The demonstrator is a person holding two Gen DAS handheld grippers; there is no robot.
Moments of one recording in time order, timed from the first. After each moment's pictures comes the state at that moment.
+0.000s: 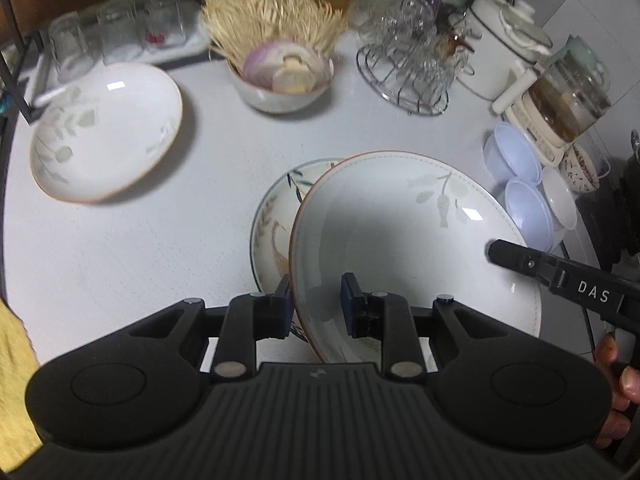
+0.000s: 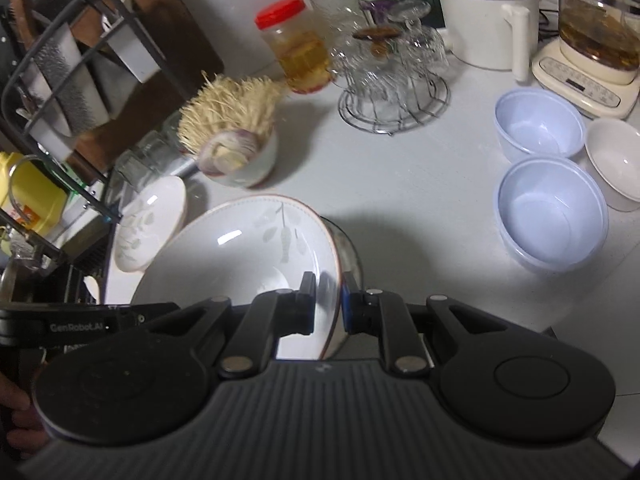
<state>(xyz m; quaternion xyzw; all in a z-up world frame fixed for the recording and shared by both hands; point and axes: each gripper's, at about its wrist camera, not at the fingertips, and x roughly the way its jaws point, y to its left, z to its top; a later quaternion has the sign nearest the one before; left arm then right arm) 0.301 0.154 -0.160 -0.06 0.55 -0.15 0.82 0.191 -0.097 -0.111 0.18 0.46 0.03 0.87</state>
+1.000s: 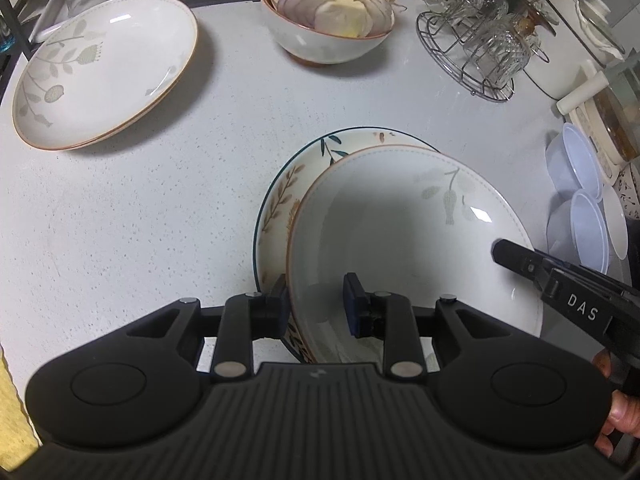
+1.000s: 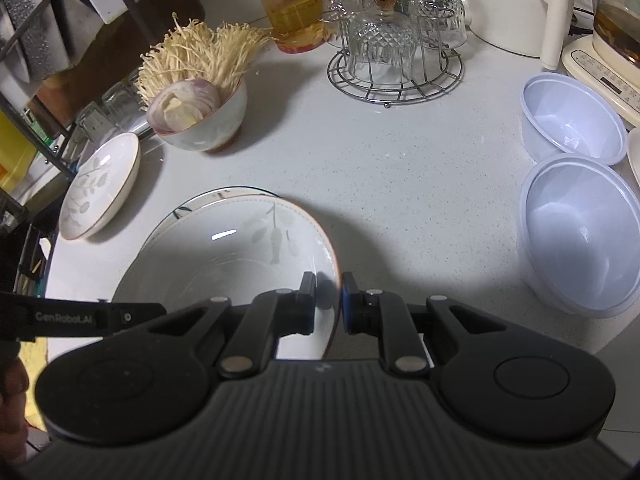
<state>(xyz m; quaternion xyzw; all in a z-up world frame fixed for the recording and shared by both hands) 0.336 0.140 -0.222 -0.08 0.59 -0.08 0.80 0.236 -0.093 -0.166 0.12 0.49 0.04 0.86</state>
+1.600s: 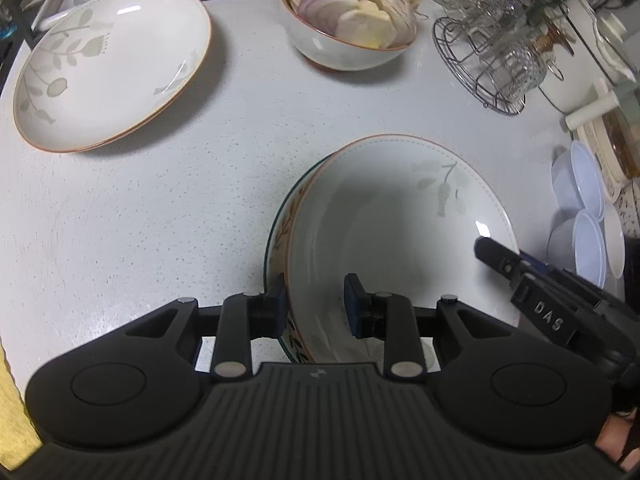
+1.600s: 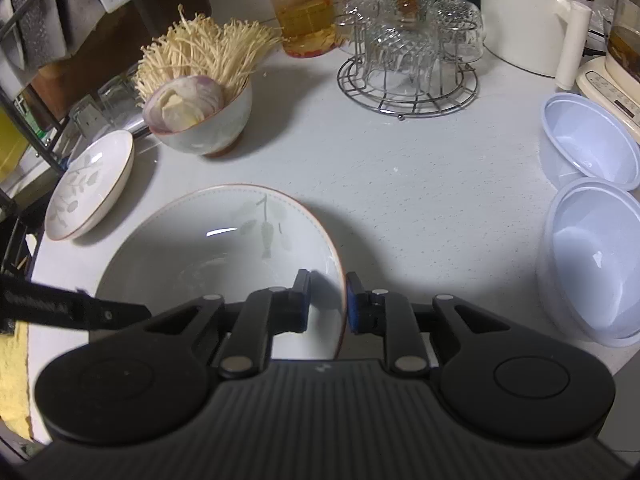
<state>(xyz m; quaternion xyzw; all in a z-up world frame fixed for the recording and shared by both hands) 0.349 0.153 -0.220 -0.11 0.61 -0.07 0.78 0.251 -0.075 -0.178 0.09 0.48 0.04 0.87</state>
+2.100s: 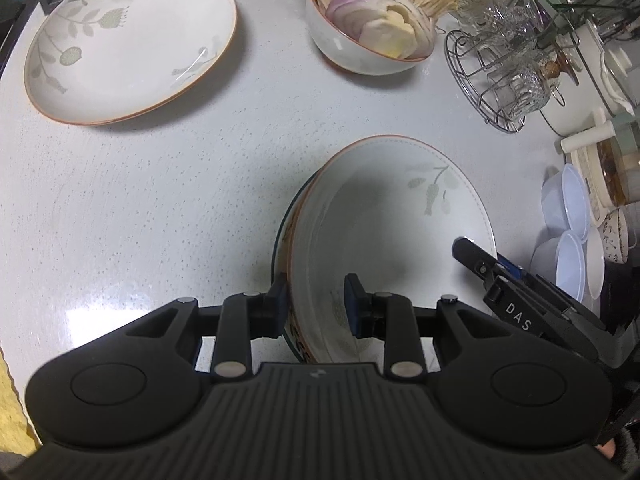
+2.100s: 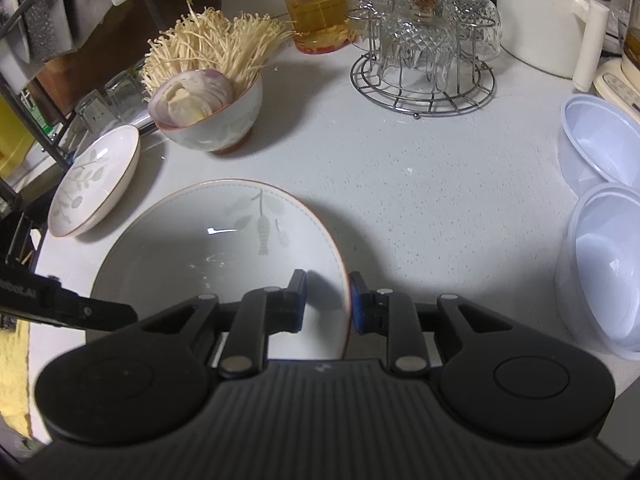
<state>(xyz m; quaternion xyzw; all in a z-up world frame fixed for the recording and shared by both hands) 0.343 0.169 -0.211 -0.17 0.62 -0.07 0.77 0.258 -0.072 -0.184 0.09 0.48 0.05 0.87</state>
